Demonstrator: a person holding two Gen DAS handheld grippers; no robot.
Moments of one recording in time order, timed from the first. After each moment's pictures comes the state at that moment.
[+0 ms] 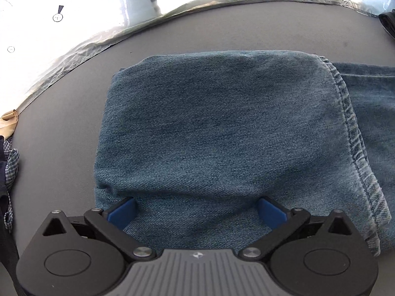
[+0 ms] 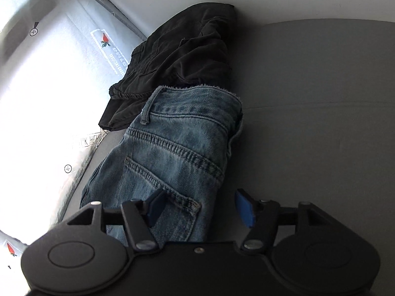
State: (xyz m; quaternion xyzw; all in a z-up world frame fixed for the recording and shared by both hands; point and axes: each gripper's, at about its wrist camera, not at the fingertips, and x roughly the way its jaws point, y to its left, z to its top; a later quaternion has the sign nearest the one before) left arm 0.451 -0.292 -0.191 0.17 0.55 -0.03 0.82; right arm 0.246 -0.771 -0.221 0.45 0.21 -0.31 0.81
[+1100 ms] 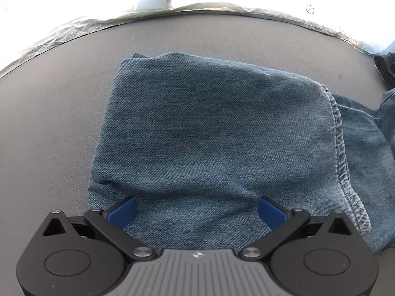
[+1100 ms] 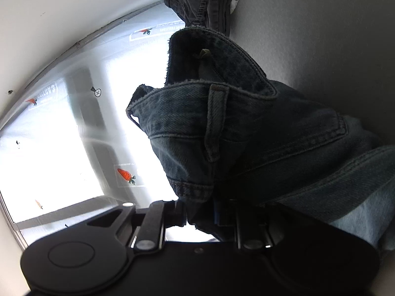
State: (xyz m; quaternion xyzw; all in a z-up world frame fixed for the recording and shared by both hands) left arm 0.456 -0.249 -0.178 0.06 0.56 -0.08 0.82; right arm 0.303 -0.624 -0.223 0.82 0.00 0.03 0.57
